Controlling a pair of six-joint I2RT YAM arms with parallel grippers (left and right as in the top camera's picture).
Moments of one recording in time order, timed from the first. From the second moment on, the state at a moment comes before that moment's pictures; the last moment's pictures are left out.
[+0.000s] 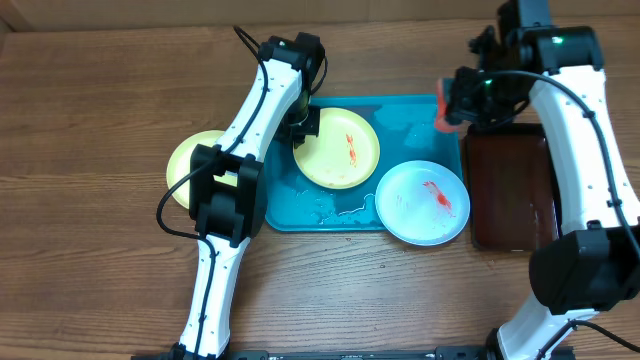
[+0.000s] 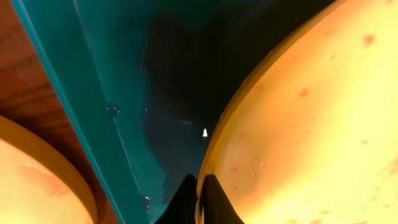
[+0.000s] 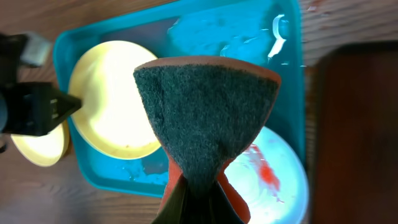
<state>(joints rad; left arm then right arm) -0.34 2.50 2.29 -1.47 -0.03 -0.30 0.08 1.89 1.93 -1.34 -0.30 0.23</state>
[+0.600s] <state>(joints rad) -0.33 2.48 2.15 -1.34 0.16 -0.28 0.33 2.12 1.87 -1.15 -0.27 0.30</state>
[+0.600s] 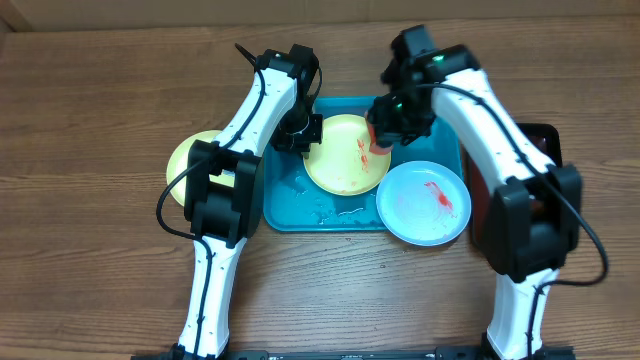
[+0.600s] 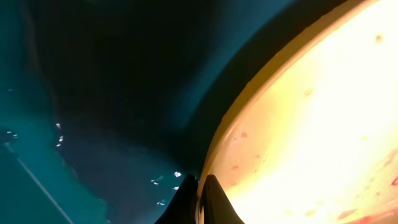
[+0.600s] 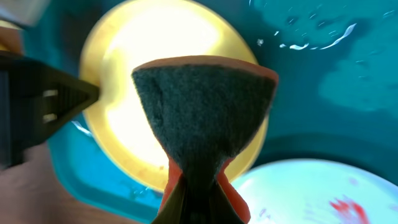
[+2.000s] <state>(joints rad) -0.28 2.48 2.14 -1.34 0.20 -0.26 0.41 2.31 1.86 -1.07 -0.19 0.45</state>
